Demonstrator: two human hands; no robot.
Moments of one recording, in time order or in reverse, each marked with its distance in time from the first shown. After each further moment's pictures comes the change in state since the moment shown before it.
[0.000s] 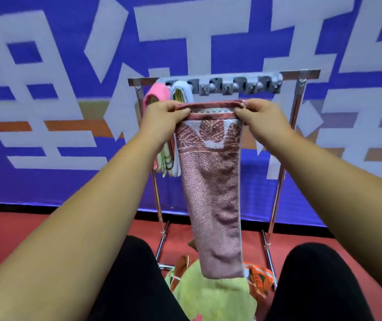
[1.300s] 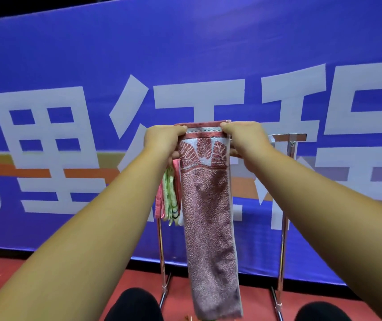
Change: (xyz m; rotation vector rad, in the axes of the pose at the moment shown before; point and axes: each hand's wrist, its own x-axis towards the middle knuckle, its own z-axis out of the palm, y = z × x) left_hand 0.027 0.115 -0.027 -0.254 0.229 -0.247; right_hand 0.033 -0.130 -0.003 0.401 0.053 0.201
